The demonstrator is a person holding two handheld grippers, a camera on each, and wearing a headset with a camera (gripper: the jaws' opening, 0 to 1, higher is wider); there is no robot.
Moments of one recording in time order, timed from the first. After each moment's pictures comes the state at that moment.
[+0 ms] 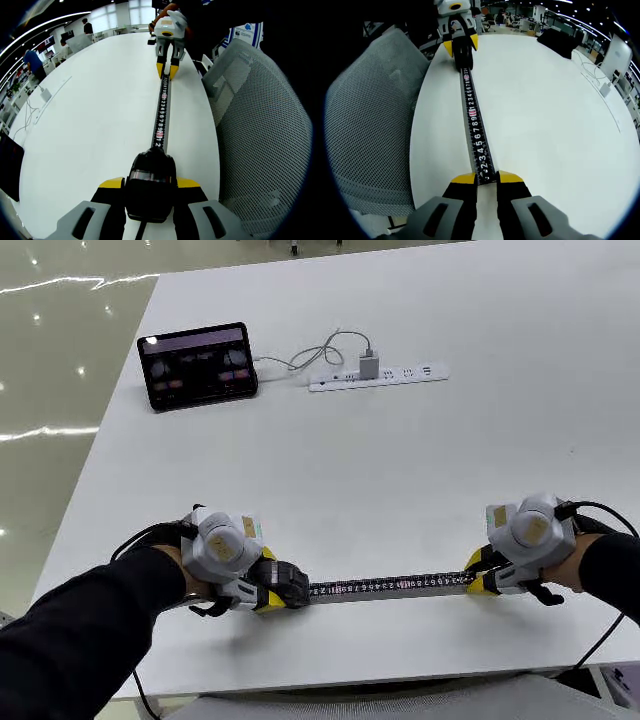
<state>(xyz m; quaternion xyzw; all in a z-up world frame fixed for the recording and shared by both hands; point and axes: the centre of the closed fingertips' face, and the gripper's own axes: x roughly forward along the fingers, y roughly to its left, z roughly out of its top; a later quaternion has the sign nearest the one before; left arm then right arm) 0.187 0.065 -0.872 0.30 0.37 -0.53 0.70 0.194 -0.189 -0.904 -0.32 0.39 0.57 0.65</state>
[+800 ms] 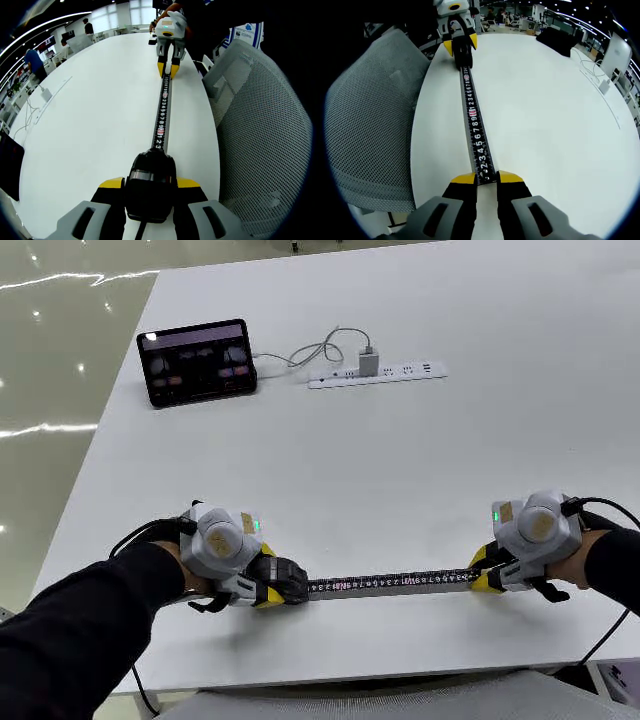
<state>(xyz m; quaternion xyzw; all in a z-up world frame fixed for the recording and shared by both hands) 0.187 0.064 -0.872 0.30 0.37 -0.52 0.71 0.189 -0.193 -0.902 -0.32 0.39 0.57 0.65</state>
